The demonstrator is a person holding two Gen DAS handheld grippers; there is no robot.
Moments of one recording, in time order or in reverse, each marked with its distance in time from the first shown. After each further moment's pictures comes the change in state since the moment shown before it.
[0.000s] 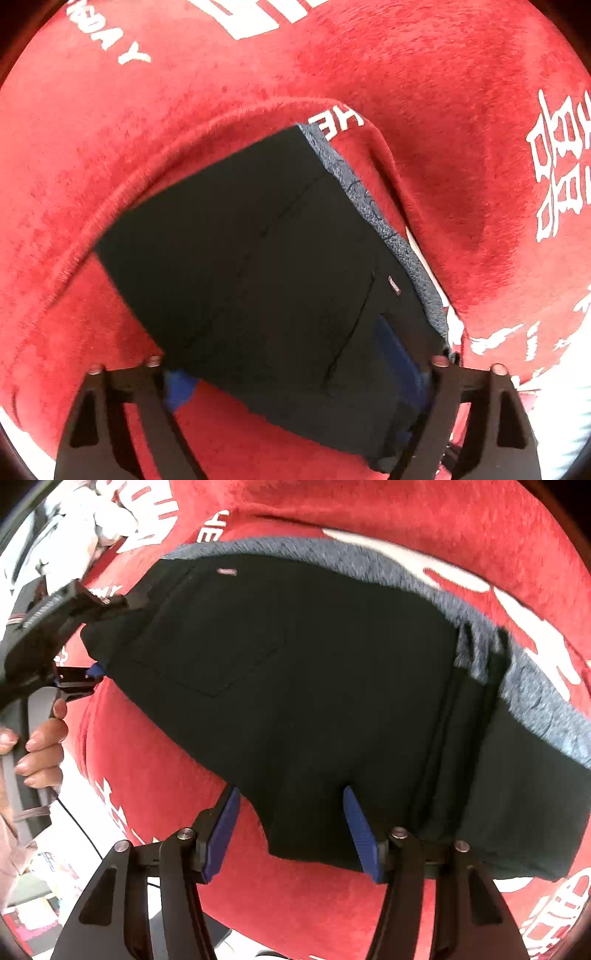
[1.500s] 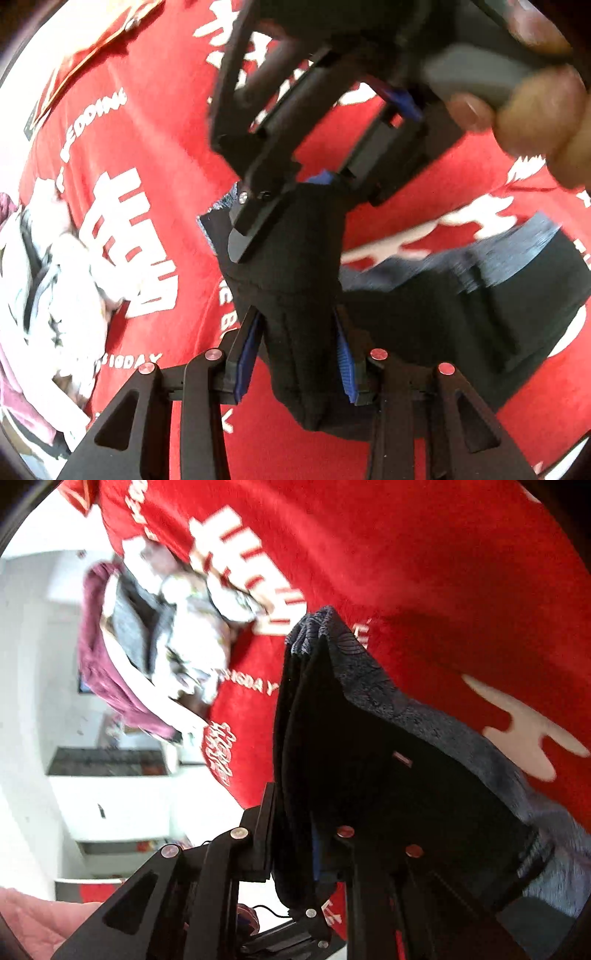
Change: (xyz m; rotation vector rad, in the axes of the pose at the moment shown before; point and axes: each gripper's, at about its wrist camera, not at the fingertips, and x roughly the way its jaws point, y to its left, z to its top) left arm -0.041 -0.220 -0.140 1.070 -0.411 0.483; right arm -0.098 -0.019 0.132 0.016 -0.028 0.652
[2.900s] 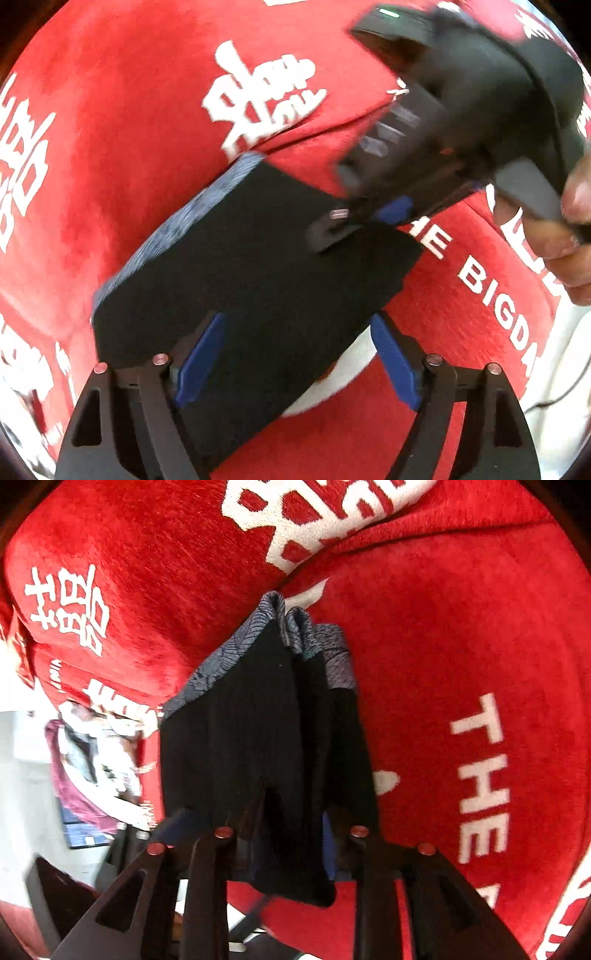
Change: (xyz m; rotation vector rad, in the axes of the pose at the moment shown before) left arm -0.020 -0.270 0.032 0.332 0.157 -0.401; right arm -0.190 -0.276 -0.247 0.454 -0.383 -0.168
